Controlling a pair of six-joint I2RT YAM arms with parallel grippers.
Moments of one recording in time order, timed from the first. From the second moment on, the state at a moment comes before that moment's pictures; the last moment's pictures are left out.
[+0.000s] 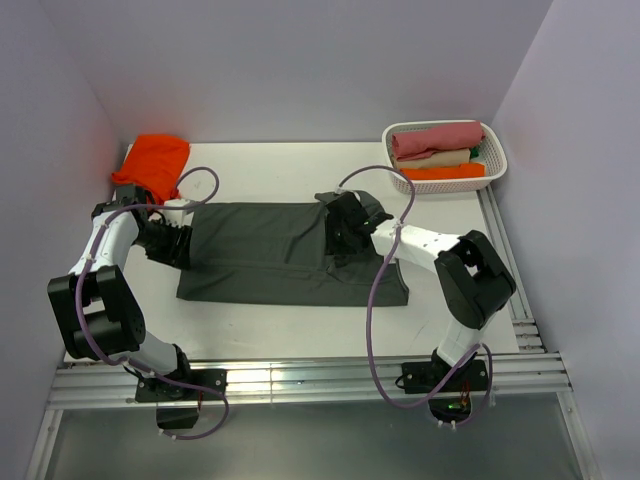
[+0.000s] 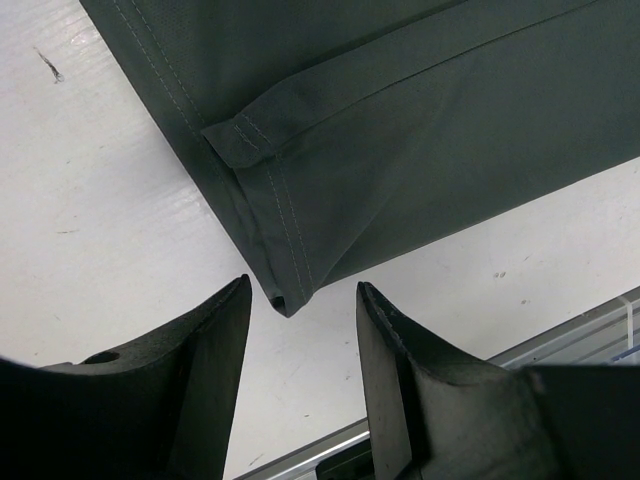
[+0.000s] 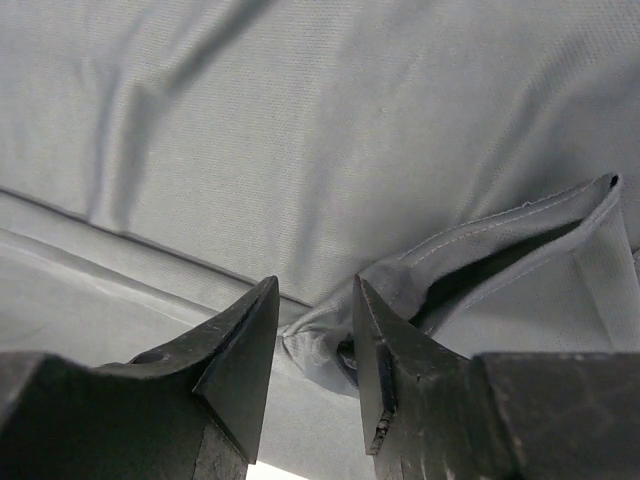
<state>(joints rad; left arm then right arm) 0.23 1.52 1.12 -0.96 0.38 0.56 0.64 1.72 1.09 -0.32 0.09 0.56</state>
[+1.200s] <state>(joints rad) 0.22 1.52 1.10 -0.95 0.38 0.56 0.64 1.55 0.82 -0.37 0.10 0.70</state>
